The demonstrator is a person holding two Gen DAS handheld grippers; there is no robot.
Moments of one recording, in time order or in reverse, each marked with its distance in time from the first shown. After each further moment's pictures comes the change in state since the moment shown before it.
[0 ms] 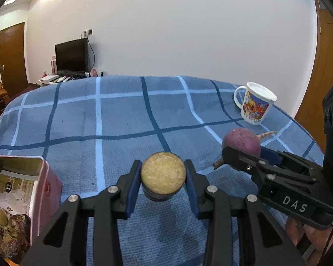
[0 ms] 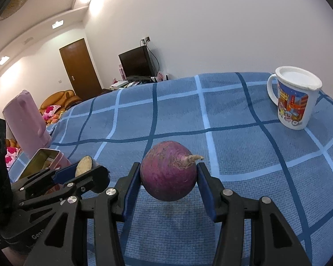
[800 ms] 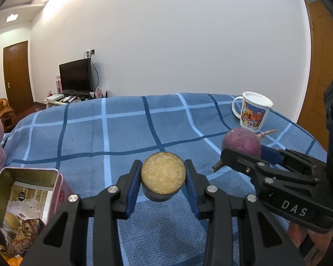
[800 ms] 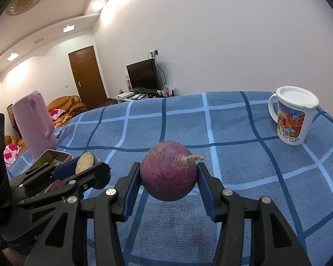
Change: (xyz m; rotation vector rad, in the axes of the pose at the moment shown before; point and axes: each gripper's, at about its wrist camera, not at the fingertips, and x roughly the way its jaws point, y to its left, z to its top) left arm -0.021 -0.011 -0.004 0.060 -0.118 0.049; right arm -0.021 0.009 -0.003 -0.058 -0.098 0.013
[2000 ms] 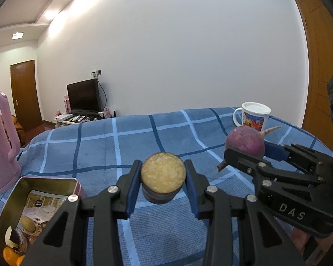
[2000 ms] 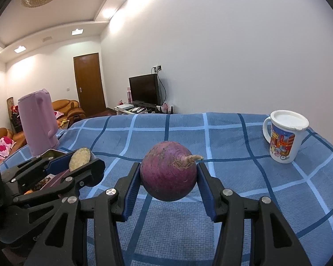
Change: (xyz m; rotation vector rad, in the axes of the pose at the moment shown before) left arm -0.032 -0.005 -0.008 0.047 -0.128 0.063; right arm -0.028 0.017 -0.006 -0.090 -0.119 -0.038
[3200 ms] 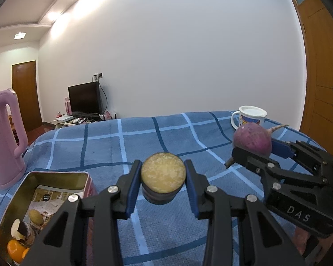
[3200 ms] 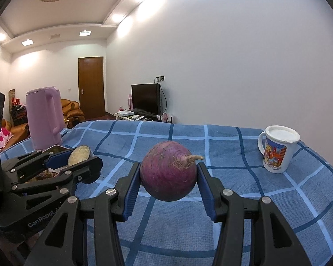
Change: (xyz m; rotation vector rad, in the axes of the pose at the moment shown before) left arm -0.024 0.008 -0.007 -0.009 -0.025 -0.007; right arm -0.030 0.021 -0.009 -0.080 -0.072 -0.020
